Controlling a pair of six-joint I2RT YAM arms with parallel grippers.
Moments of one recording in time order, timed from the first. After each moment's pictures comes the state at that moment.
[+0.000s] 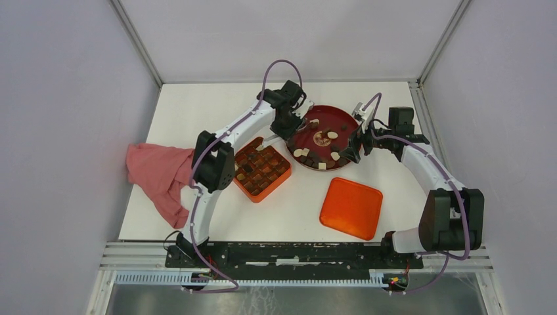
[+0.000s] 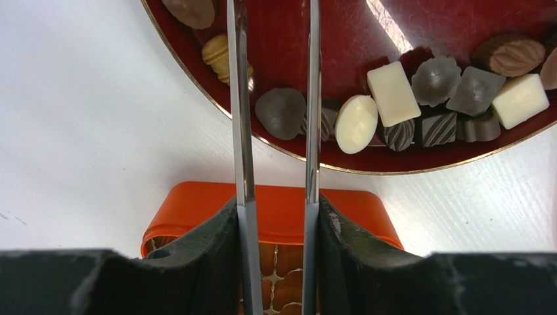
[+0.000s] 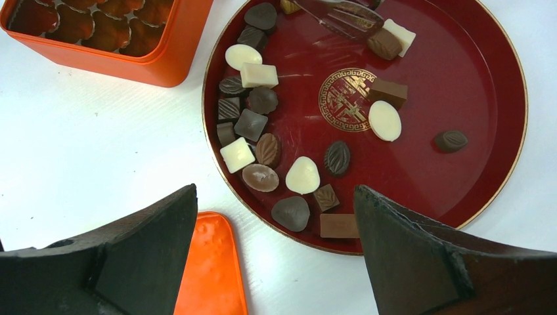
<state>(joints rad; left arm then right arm) -0.62 2.24 2.06 -1.01 0.03 0.14 0.01 1.40 0.95 -0.34 -0.86 -0.59</state>
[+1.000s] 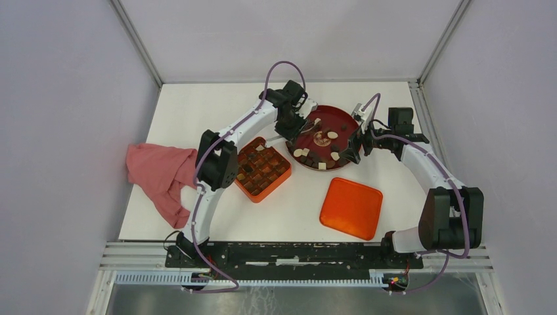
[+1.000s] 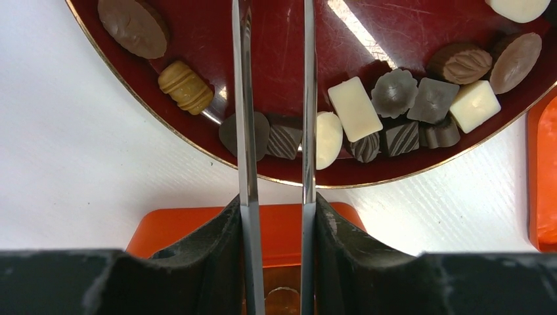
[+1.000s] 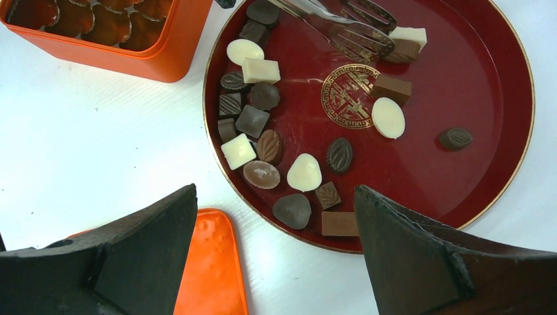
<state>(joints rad) -0.62 2.29 2.12 -1.02 0.14 0.15 0.01 1.41 0.95 -0.36 -0.86 -0.60</state>
